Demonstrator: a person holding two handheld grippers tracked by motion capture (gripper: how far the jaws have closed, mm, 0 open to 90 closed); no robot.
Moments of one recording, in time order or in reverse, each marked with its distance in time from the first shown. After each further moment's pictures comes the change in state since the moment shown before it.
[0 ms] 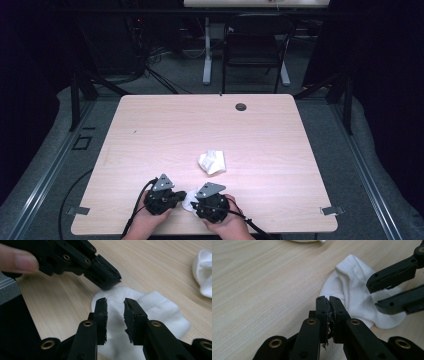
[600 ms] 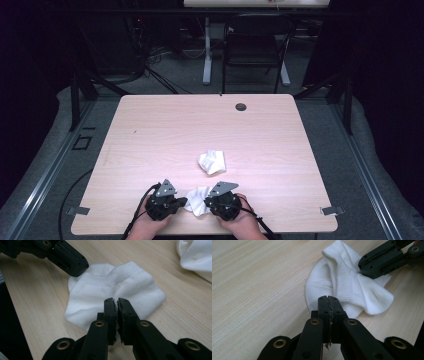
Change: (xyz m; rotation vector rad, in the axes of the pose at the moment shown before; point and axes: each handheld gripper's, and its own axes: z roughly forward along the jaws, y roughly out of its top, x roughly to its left) left arm -0.013 -0.006 -0.001 0.044 -0.014 0.019; right arm -0.031 -0.025 -0.007 0.041 0.009 0.000
